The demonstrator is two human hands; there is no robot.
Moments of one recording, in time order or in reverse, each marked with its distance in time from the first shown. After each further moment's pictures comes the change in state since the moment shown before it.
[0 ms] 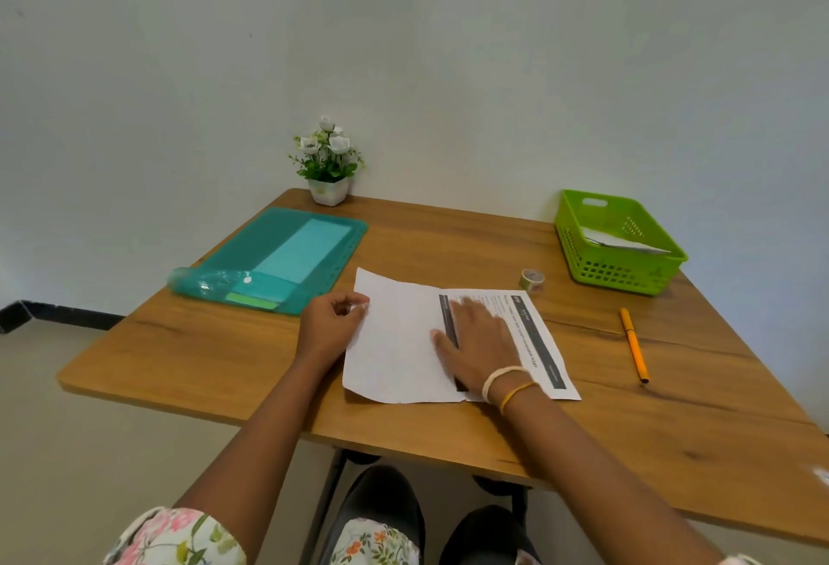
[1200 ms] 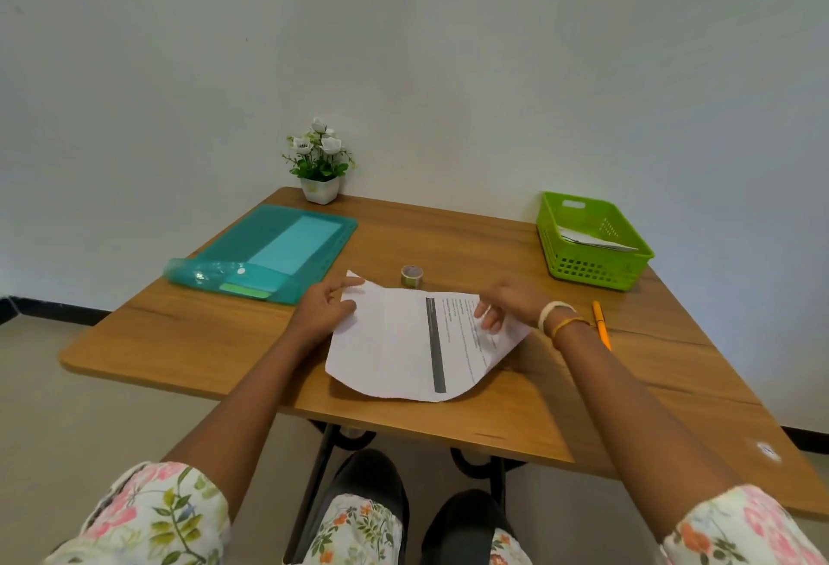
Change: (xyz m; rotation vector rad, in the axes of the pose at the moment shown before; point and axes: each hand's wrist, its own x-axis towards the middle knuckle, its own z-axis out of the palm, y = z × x) left_hand -0.003 0.013 -0.012 0.064 -0.231 -0.008; right_hand 0.025 0.059 -0.080 0.549 -0.341 0.153
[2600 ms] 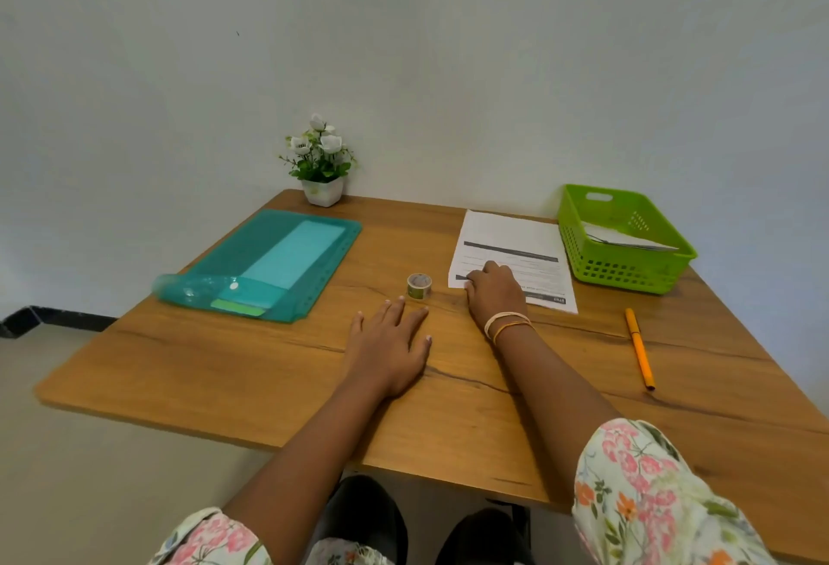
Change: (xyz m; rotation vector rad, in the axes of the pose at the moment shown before) left_hand 0.002 0.004 0.082 0.855 -0.117 0.221; right_hand 0.108 0.018 0.050 -0.624 0.619 -0.166
